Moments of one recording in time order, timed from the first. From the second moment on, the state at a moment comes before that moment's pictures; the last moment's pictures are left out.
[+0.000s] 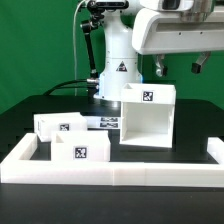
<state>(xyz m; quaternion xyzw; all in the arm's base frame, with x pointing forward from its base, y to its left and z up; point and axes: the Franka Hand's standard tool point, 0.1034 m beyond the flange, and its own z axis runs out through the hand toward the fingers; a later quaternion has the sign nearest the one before) 0.497 0.080 0.153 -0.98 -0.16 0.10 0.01</state>
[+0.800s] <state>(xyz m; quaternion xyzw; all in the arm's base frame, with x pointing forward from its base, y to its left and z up) 0.448 0.087 0.119 -1.00 0.03 0.04 0.00</state>
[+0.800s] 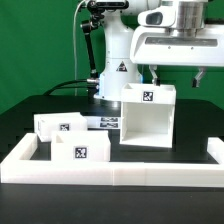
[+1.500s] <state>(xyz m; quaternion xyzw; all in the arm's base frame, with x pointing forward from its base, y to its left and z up) 0.438 0.089 0.100 -1.00 0.05 0.04 0.02</state>
